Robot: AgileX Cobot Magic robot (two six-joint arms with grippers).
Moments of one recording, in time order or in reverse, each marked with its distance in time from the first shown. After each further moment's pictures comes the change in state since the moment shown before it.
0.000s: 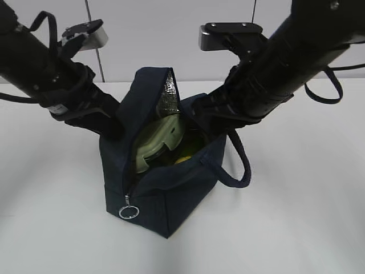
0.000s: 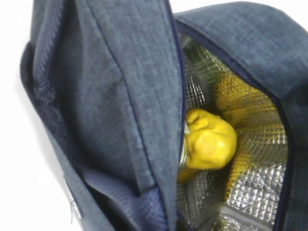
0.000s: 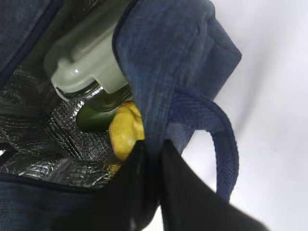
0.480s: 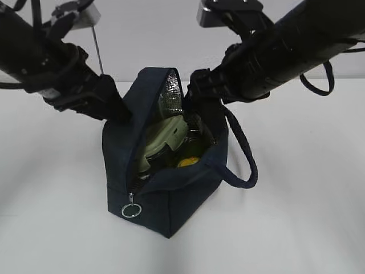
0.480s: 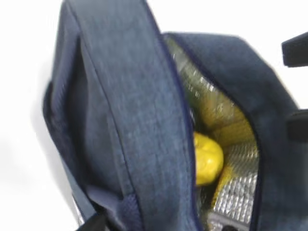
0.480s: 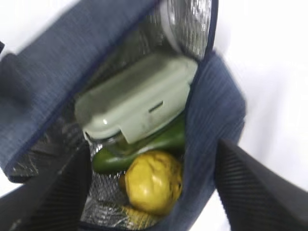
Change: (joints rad) left arm 0.000 -0.101 0.006 -0.006 -0.039 0.025; right arm -0.014 -0.048 0.004 0.134 -0.147 -0.224
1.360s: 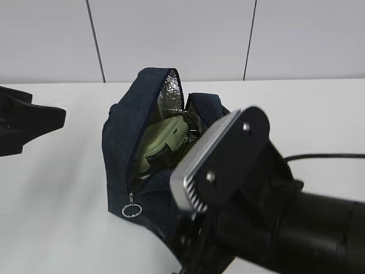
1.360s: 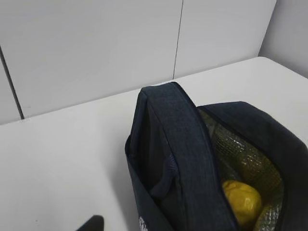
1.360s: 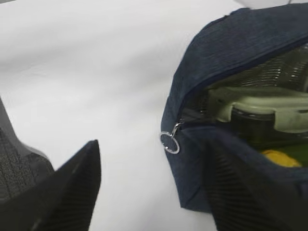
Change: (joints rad) left arm 0.000 -0.591 0.608 -0.249 -0.564 0.333; right arm 0.570 -0.258 0.679 0.307 -0.843 -0.377
